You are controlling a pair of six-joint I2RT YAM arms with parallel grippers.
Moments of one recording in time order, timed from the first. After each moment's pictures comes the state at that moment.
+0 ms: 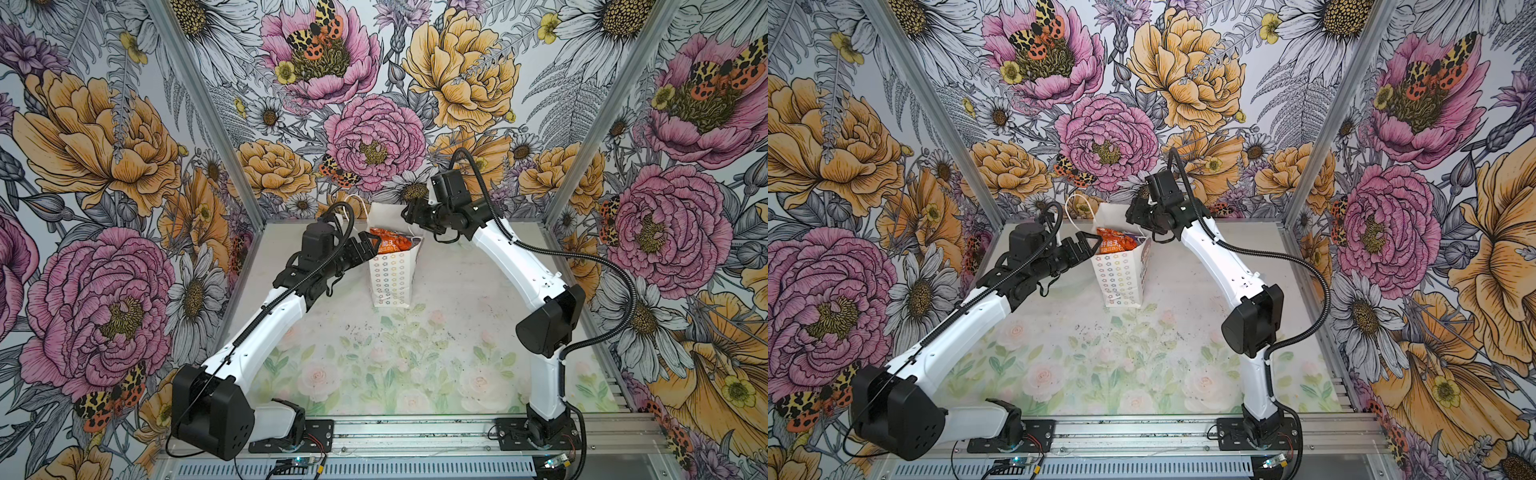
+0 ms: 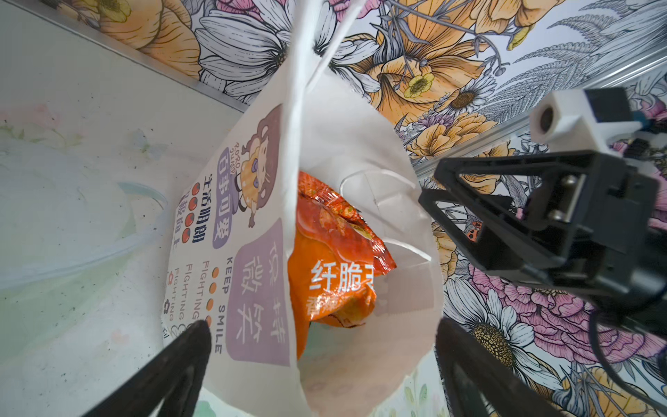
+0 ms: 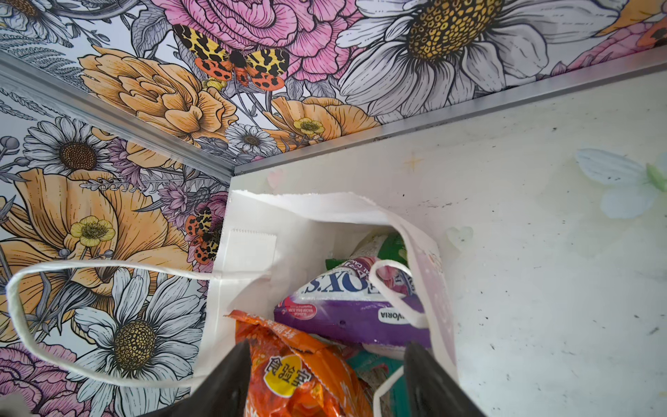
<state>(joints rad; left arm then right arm) -0.35 1.29 1.13 -0.24 0.24 -0.74 0.50 2.03 2.23 -0.87 -0.15 0.66</state>
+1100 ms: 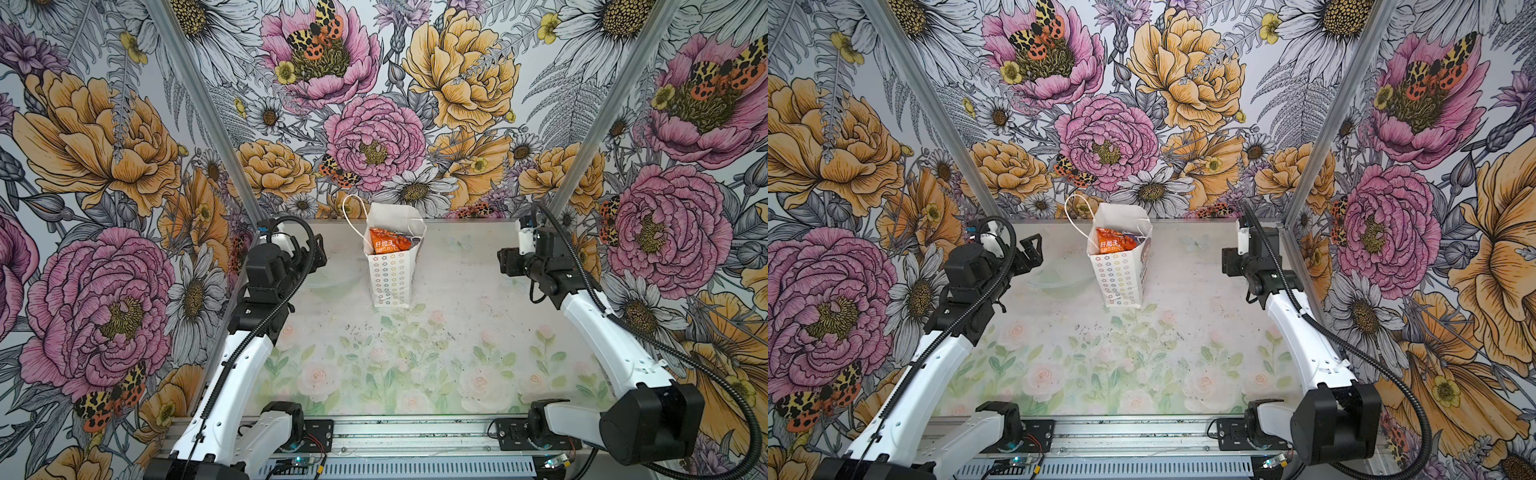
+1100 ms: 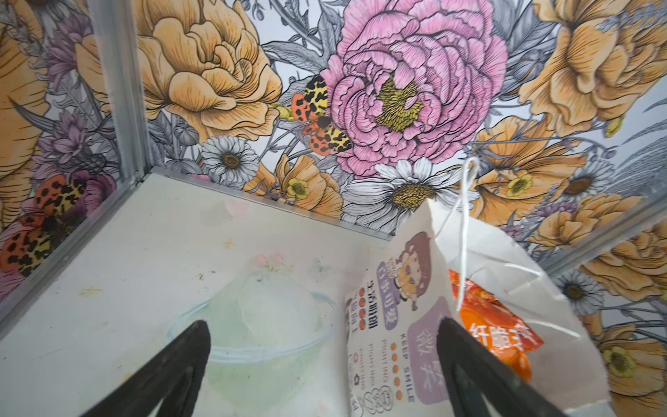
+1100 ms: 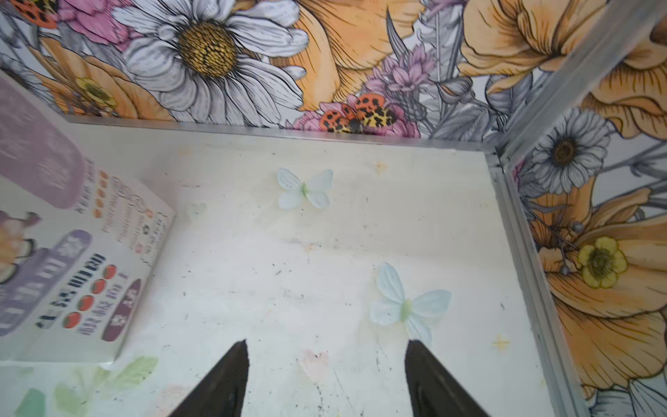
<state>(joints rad) -0.07 0.98 0.90 -0.15 -0.03 -0.34 0.03 1.25 1.00 -0.36 -0.04 -0.03</state>
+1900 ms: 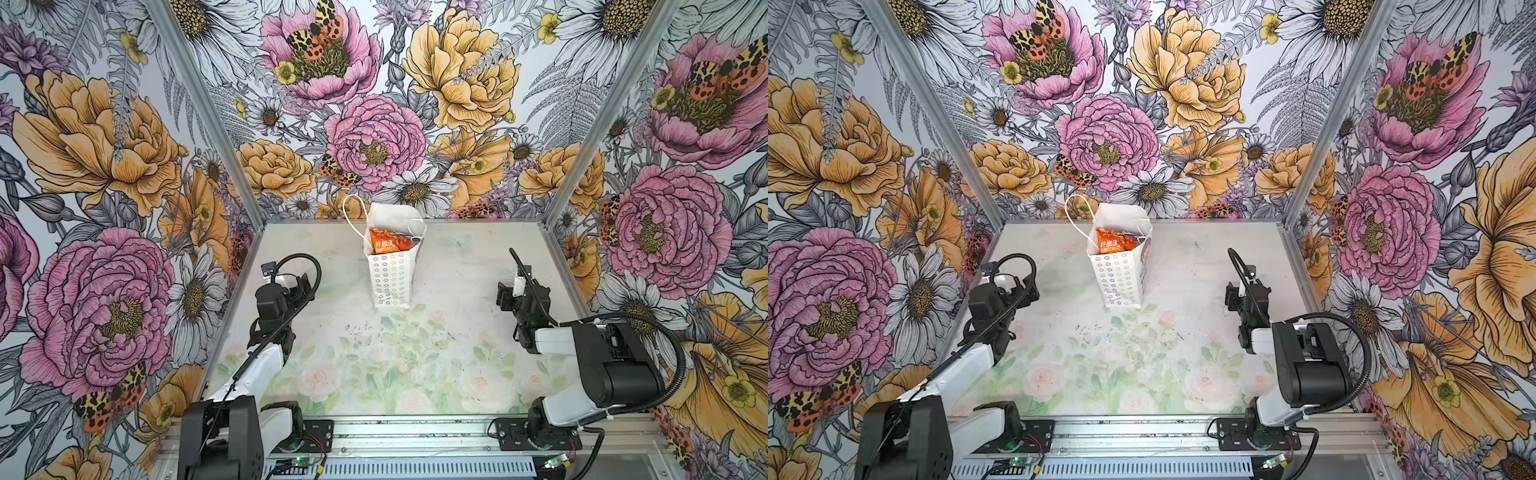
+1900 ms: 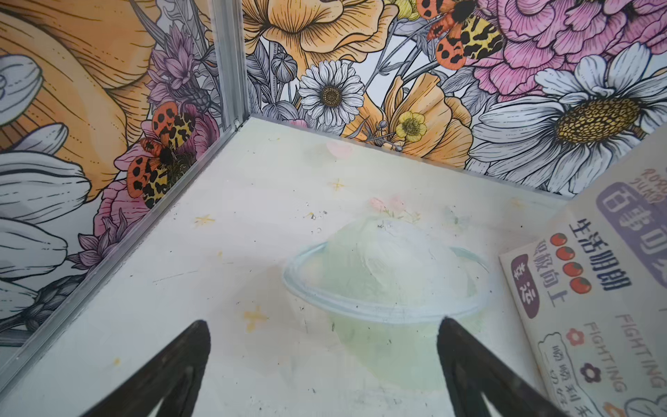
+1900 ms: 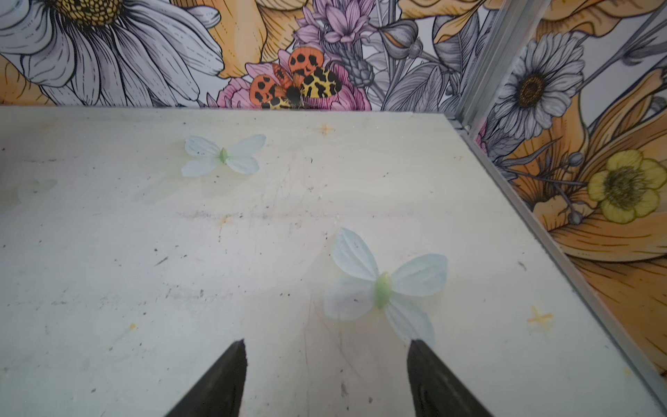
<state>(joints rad) 0.10 1.14 0.38 0.46 -0.06 -0.17 -0.01 1.54 0.40 0.77 0.06 -0.02</state>
